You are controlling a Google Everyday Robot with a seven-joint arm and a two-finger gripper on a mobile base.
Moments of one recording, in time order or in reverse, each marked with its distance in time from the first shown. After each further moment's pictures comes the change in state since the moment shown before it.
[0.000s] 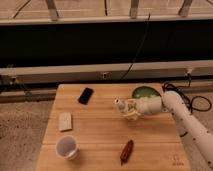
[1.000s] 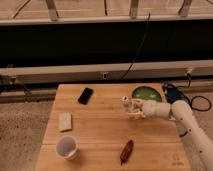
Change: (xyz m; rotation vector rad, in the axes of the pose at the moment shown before) arm -0.005 -0.009 -0.032 0.155 -0.156 0.036
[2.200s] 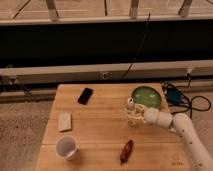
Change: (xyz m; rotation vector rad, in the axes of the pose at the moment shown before) arm 0.022 0.016 -0.009 0.106 -0.169 0.174
